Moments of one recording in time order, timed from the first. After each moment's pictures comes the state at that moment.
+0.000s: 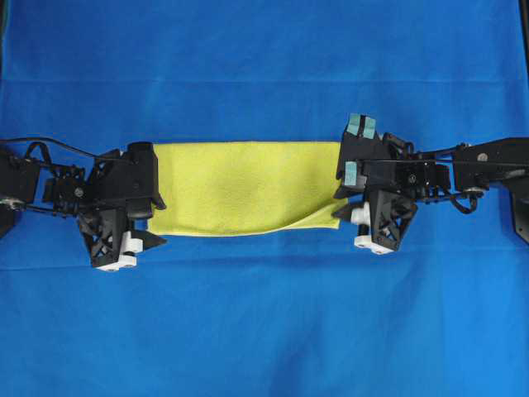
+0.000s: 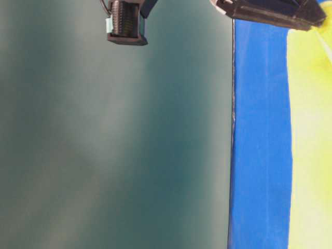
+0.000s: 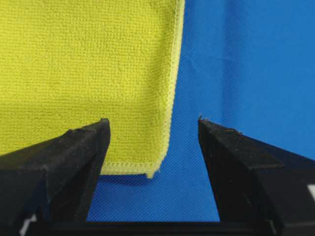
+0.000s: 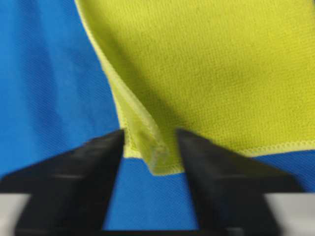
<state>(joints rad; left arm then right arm) -0.11 -0.19 1.03 -0.03 -0.06 -0.21 0.01 -0.11 0.87 -0.01 0.10 0.27</state>
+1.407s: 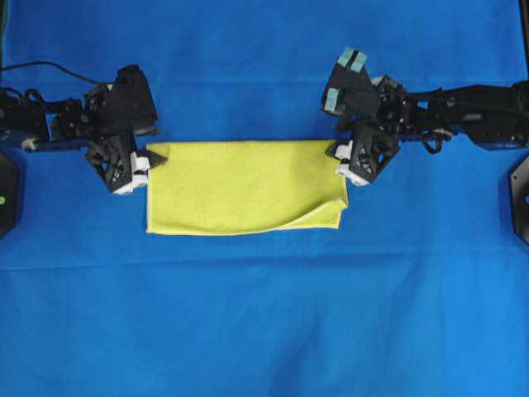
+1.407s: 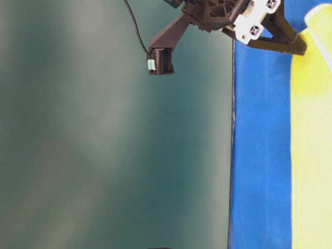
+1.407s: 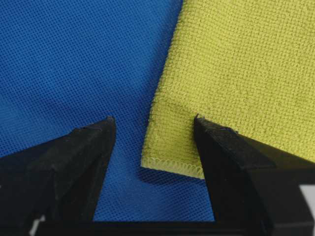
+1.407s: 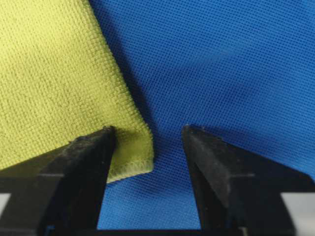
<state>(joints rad) 0.29 -0.07 1.08 -0.03 -0.17 0.00 -0.28 0.06 0.81 -0.13 0.08 0.27</state>
